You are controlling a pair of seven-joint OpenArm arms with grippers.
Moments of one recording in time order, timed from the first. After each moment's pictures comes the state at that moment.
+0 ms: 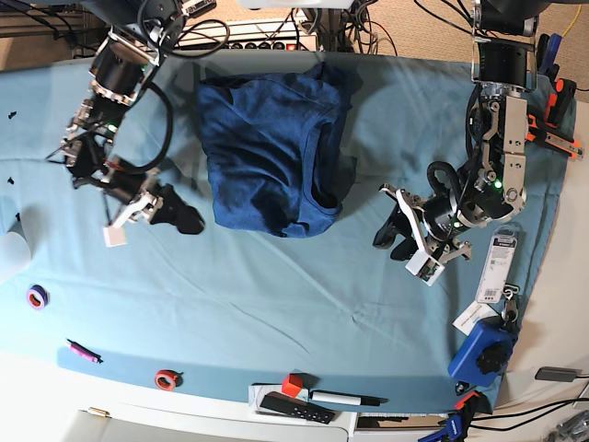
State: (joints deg) left arm -7.0 -15.1 3.5 92.8 -27.1 -32.9 44.9; right arm 11.9 10.3 34.2 66.6 68.0 35.6 -78.3
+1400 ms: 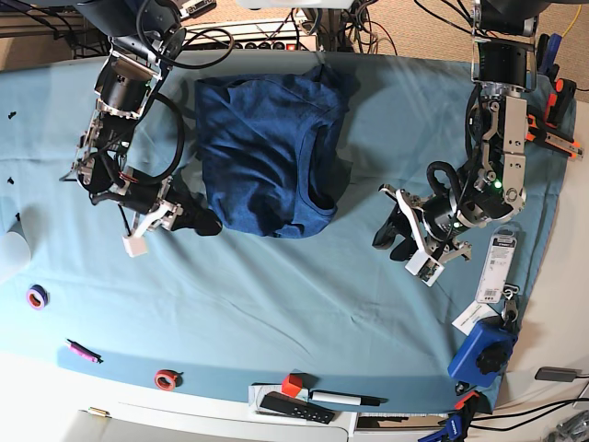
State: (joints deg) left arm -7.0 -15.1 3.5 92.8 -27.1 -33.0 44.7; right arm 15.4 10.5 28.5 61.2 56.4 35.2 -76.3
